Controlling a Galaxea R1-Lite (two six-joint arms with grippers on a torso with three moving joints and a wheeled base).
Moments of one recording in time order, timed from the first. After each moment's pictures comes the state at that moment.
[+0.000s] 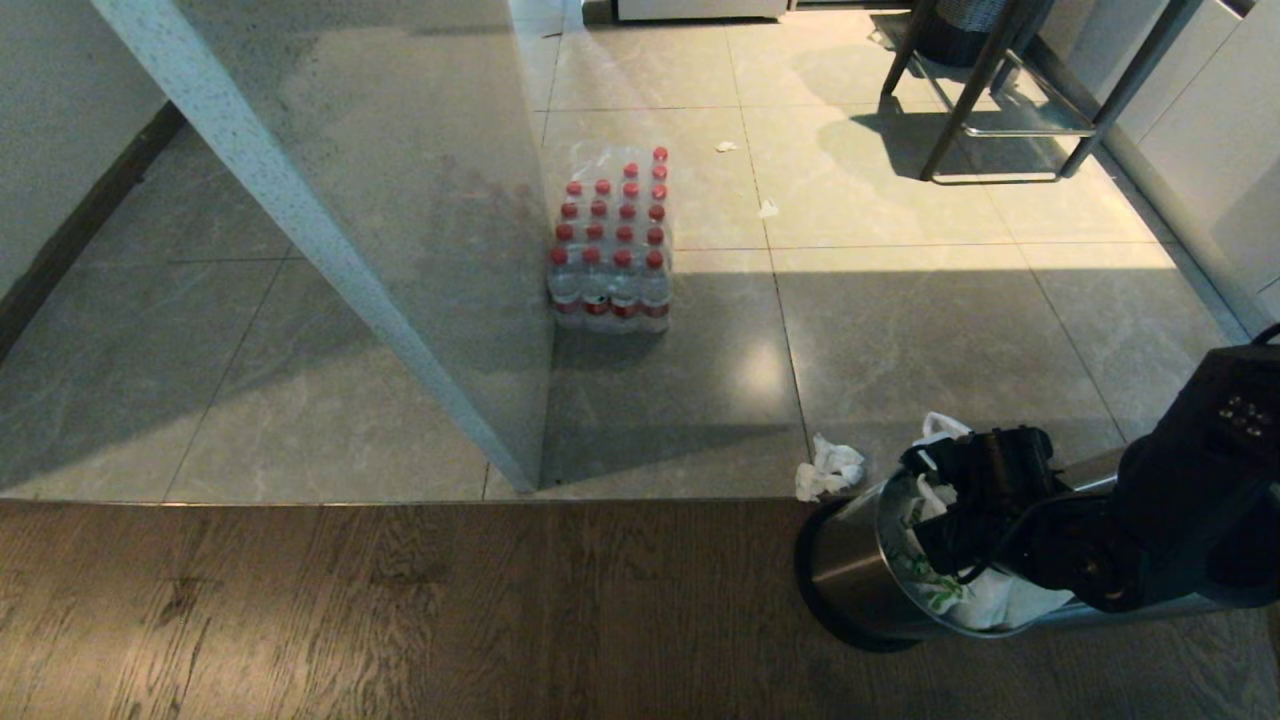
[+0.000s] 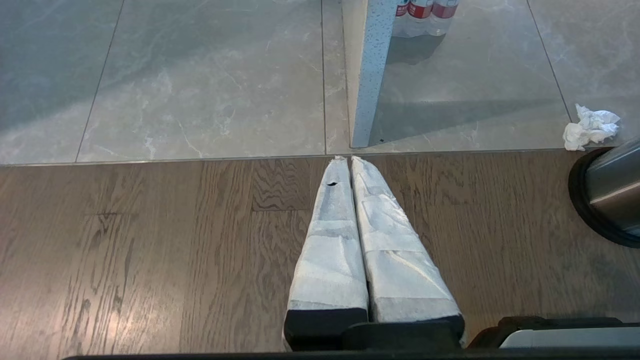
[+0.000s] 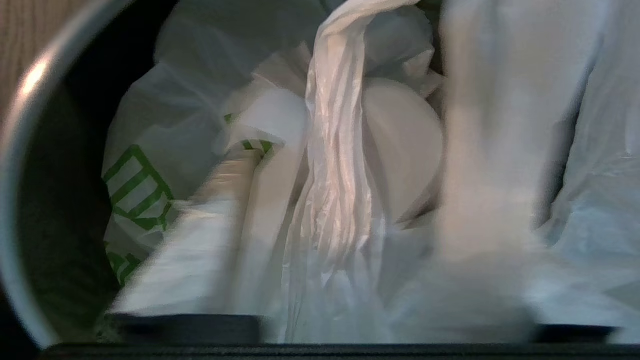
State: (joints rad) left arm 0.00 0.00 0.00 0.00 0.00 0.00; right arm 0.15 2.16 -0.68 -0.75 -0.31 -0.28
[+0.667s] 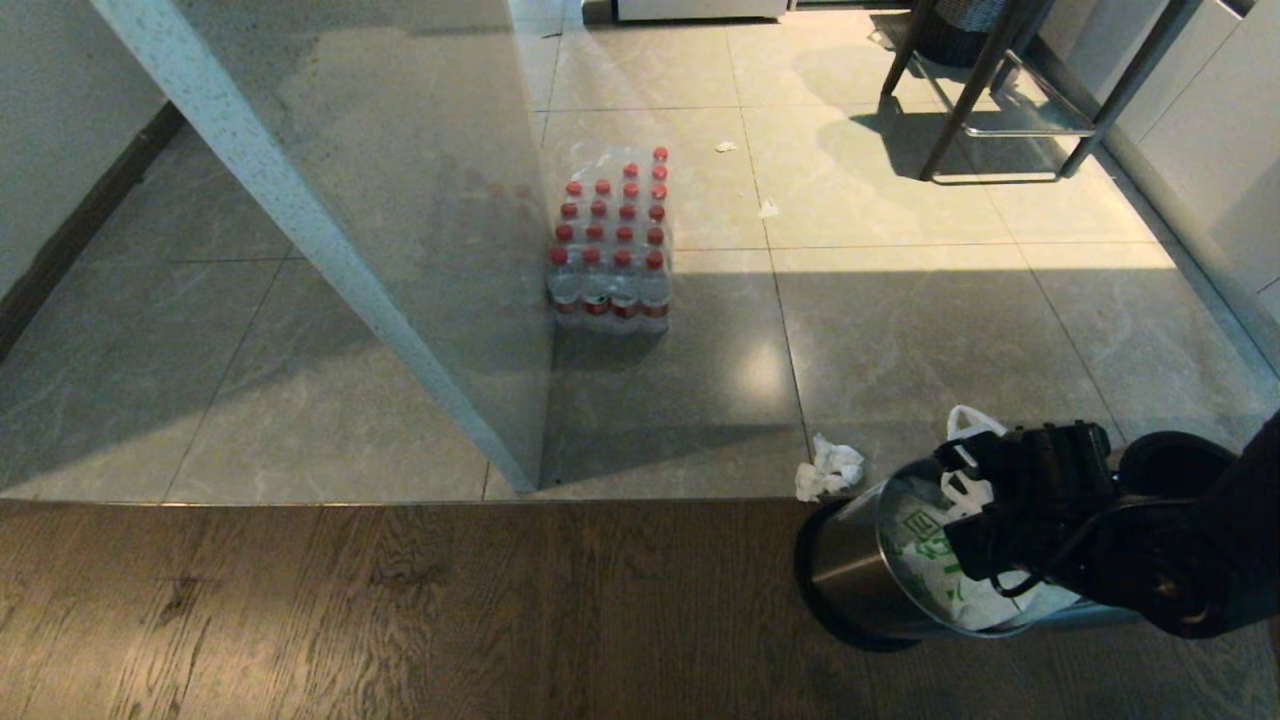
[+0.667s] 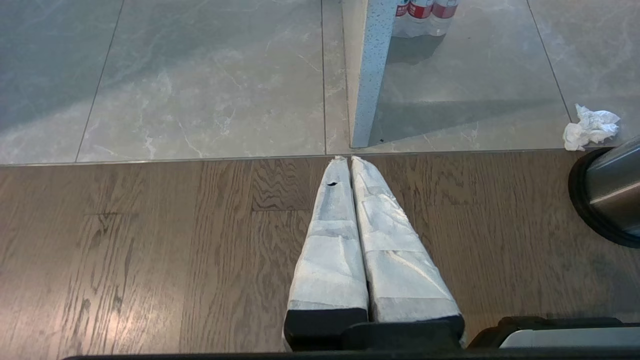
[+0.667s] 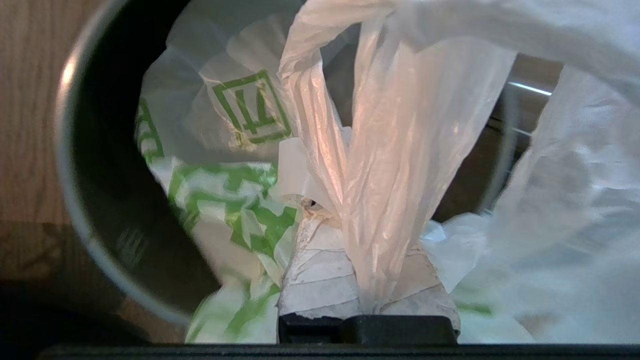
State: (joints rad) left arm 0.00 0.00 0.00 0.00 0.00 0.00; right arm 0.15 1.97 -0.55 -0.74 -0.31 -0.26
